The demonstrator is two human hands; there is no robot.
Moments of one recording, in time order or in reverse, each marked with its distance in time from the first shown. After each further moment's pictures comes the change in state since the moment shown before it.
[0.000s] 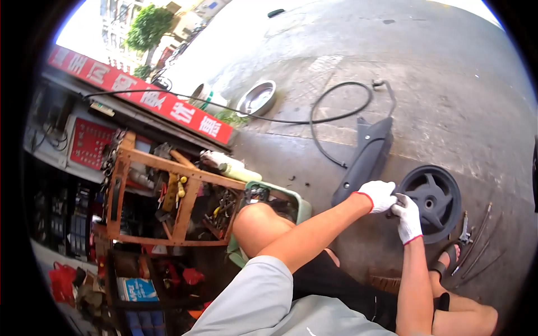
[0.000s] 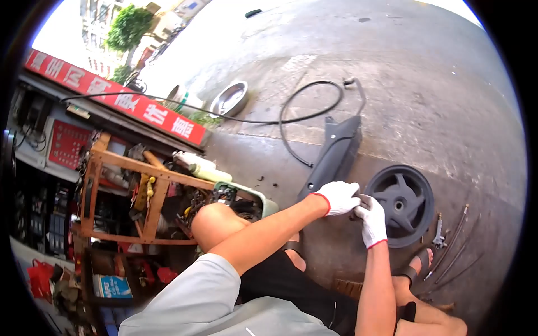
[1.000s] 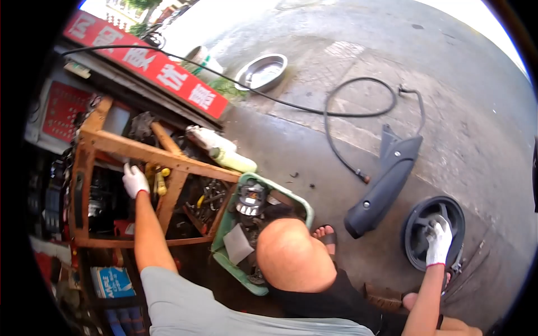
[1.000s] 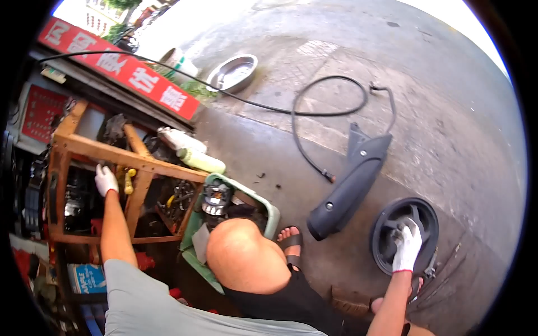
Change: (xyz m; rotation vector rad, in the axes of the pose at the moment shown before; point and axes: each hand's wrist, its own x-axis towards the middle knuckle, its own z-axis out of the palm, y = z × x) left_hand -0.532 -0.480 -0.217 0.472 1.416 -1.436; right_hand 0.034 -0.020 -0.042 -0.115 0.433 -0.096
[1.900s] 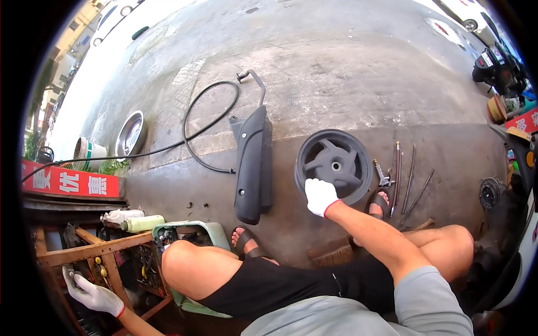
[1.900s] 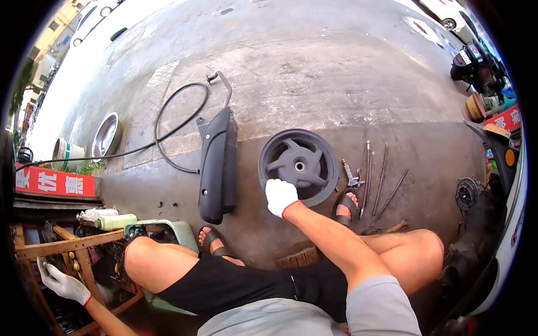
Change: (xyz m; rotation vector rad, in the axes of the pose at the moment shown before) left_hand -0.187 0.182 -0.218 -0.796 0.278 0.494; right_hand -0.046 0.010 0.008 -1.602 -0.279 -0.545
